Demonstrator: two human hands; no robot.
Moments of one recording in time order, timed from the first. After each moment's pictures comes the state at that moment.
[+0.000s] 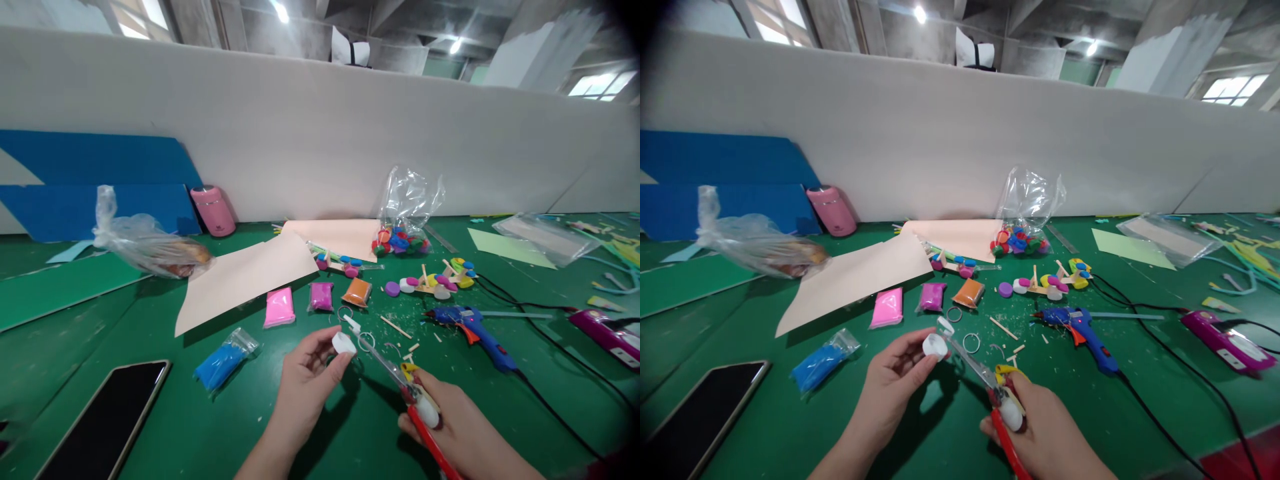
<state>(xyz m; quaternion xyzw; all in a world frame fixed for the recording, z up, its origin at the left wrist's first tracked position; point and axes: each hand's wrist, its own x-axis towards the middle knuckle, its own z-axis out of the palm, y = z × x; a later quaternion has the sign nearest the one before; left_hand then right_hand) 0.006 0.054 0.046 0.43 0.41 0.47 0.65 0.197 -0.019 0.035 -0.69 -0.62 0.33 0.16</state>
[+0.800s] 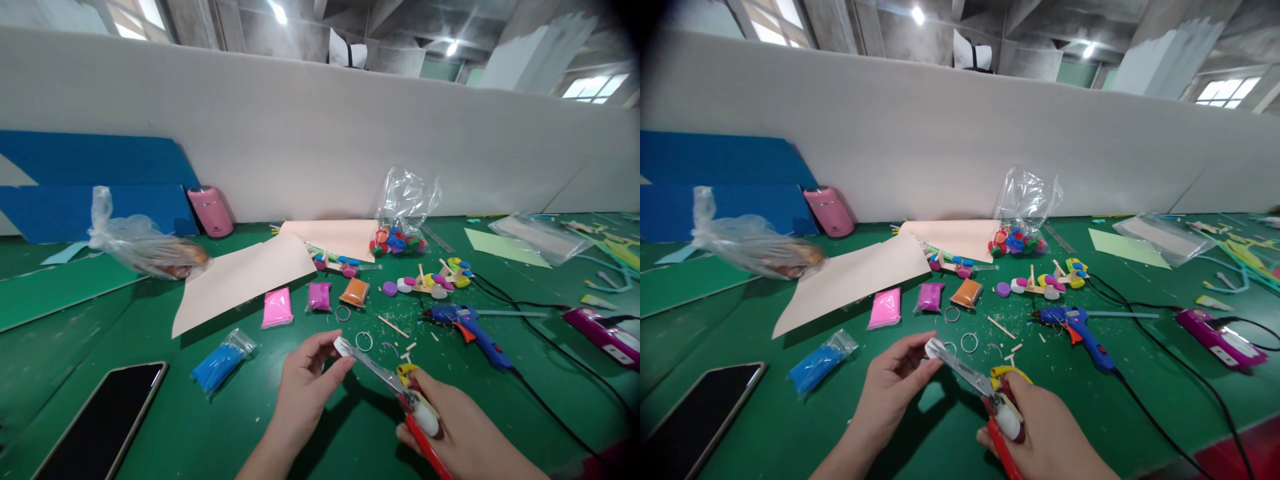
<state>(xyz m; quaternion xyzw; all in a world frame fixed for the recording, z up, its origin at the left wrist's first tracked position) 0.008 0.057 0.038 0.48 0.42 0.48 0.61 0.197 -0.025 0.043 -0.69 -0.64 0.31 0.12</state>
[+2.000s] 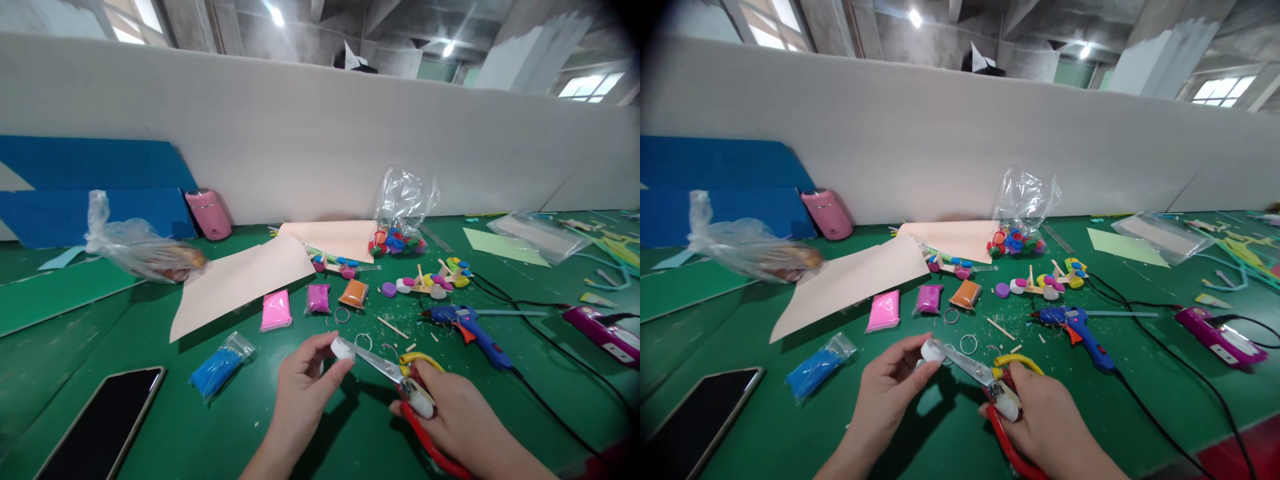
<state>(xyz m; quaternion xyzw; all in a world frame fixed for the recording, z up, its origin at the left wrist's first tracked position) 0.010 0.055 0.034 0.48 0.44 0.49 0.58 0.202 -0.012 0.042 -0.70 -0.68 0.20 0.10</state>
